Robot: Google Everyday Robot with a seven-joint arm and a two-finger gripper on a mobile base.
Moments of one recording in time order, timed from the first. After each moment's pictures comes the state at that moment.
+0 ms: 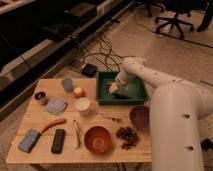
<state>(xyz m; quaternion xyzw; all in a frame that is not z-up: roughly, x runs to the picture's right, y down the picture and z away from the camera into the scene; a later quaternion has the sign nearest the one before) 0.075 -0.004 0.953 -0.28 -0.02 0.48 0.83</state>
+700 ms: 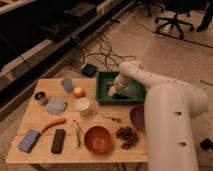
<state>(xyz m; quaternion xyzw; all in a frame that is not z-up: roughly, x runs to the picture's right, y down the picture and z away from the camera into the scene) 0.070 0.017 0.969 -0.28 0.00 0.48 0.83</state>
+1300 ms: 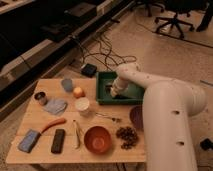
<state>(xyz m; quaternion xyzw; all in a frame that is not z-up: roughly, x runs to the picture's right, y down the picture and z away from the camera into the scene) 0.075 0.031 0.969 -0.28 0.03 0.48 0.83</state>
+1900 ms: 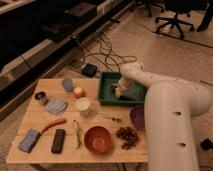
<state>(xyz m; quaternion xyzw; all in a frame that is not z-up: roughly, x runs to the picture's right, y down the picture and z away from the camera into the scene) 0.115 0.027 0.963 -0.27 0.06 0.53 0.80</state>
